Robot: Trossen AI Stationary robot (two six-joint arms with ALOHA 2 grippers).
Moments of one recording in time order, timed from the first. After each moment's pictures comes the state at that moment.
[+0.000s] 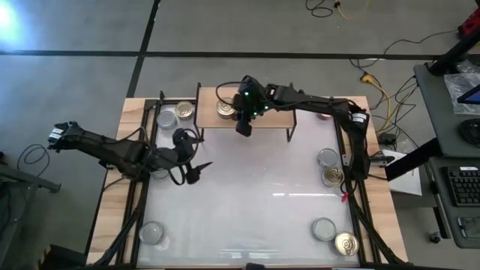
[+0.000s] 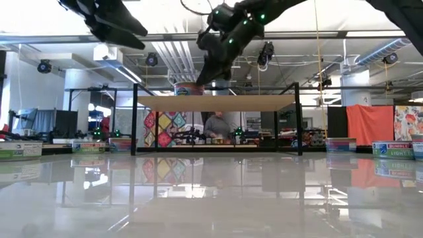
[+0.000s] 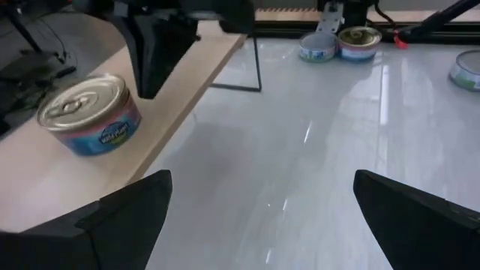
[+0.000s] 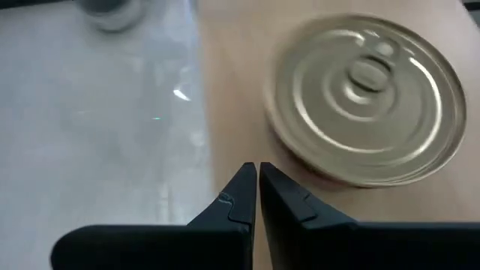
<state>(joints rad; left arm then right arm) -0.26 0.96 0.76 -0.35 -0.61 -0.22 -0.40 1.99 1.78 -0.60 -0.20 -0.16</state>
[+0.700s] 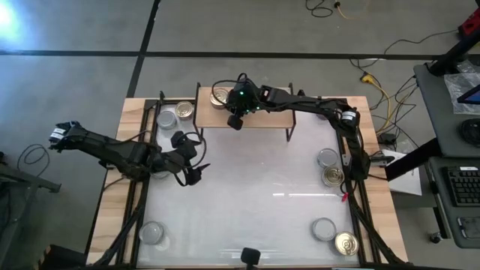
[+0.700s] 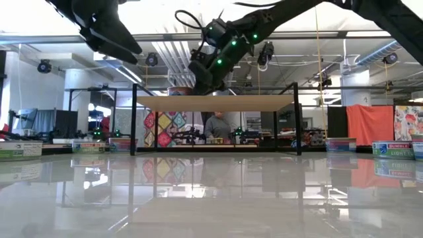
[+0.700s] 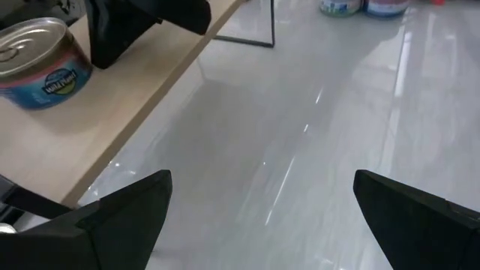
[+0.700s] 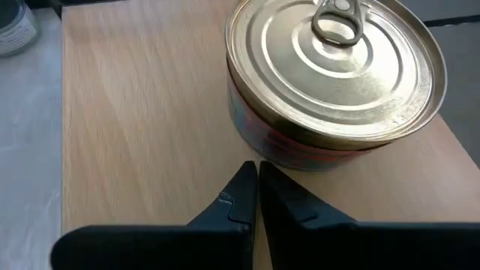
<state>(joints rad) -0.26 1.01 0.77 -0.49 -0.62 -0.35 -0.43 2.09 1.78 -0.40 -0.05 -0.17</state>
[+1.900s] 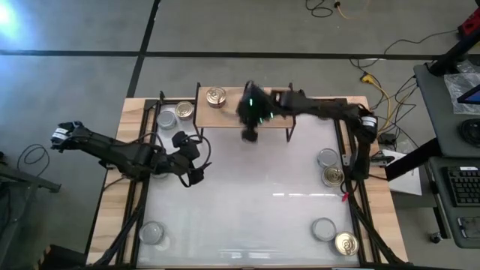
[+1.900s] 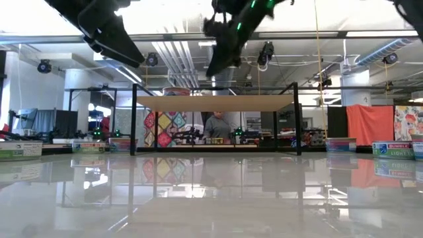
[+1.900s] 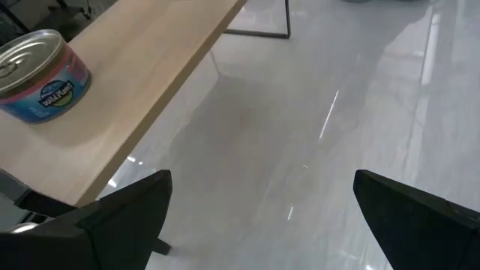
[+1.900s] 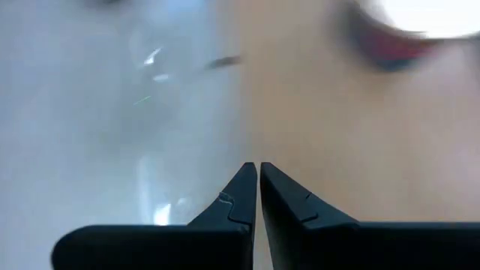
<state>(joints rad) -0.26 1.07 0.77 -0.48 -0.67 -0.32 -0.28 1.87 1.74 -0.75 -0.06 -0.14</state>
